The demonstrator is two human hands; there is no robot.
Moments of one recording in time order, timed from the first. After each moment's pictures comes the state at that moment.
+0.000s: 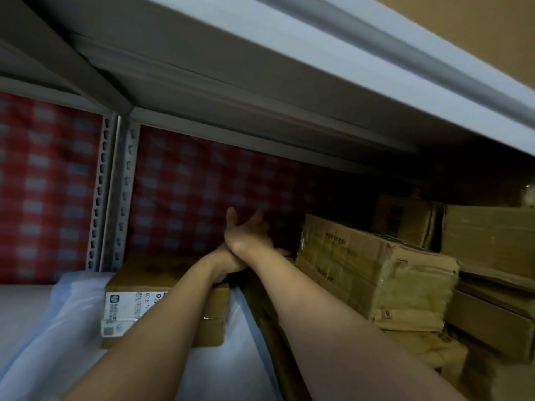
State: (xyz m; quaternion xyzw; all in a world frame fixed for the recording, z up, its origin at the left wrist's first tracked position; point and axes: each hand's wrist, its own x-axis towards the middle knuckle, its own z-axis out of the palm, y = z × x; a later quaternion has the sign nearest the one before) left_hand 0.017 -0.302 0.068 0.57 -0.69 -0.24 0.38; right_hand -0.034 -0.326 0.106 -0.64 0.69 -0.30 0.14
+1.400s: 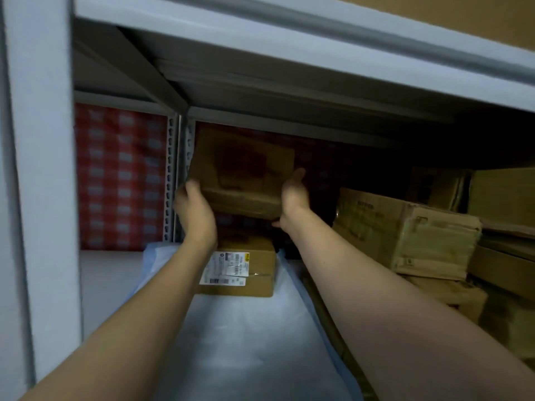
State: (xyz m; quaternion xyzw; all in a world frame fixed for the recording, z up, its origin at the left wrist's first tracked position) left_hand 0.106 -0.237 0.075 0.39 -0.25 -0.28 0.84; right_hand -0.026 -0.280 0.125 -0.48 0.45 -0.58 0.49
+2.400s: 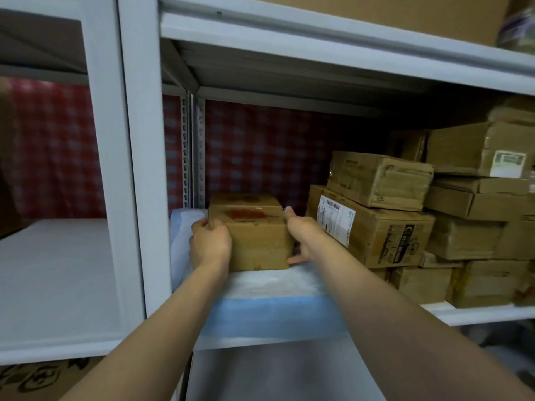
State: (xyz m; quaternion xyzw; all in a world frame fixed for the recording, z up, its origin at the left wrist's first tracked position) left_hand 0.088 -0.110 -0.014 0.67 -0.28 -0.27 0.64; right_hand -0.056 -0.161 0.028 -0.45 0.64 -0.37 0.49
